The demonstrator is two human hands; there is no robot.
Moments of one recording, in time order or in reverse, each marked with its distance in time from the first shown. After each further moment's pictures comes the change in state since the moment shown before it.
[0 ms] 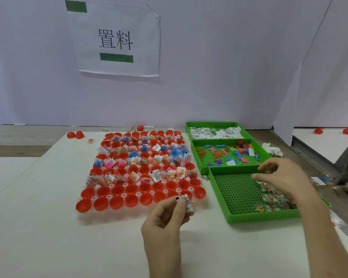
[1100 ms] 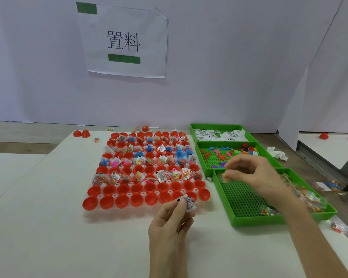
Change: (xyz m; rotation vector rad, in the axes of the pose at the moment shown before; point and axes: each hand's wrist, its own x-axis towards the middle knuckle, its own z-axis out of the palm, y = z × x) left_hand 0.002 0.006 -0.001 -0.262 -0.012 -0.313; right_hand -0.027 -0.056 0.024 0.688 -0.226 -0.464
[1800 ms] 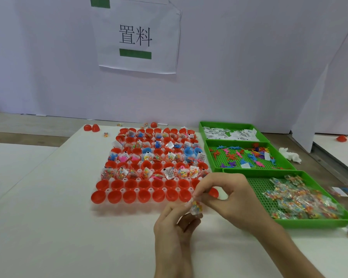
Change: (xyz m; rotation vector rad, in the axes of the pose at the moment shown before) left_hand 0.003 -0.001 -0.007 -0.026 -0.041 -0.017; right_hand -0.021 -0.021 0.076 -0.105 -0.132 -0.491
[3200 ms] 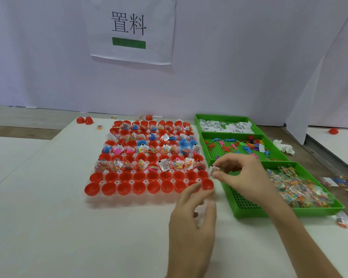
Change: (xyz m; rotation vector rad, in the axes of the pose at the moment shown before) left_hand -0.012 -0.020 0.008 0.954 -0.157 0.589; right_hand -0.001 0.030 -0.037 -0.229 0.104 0.395
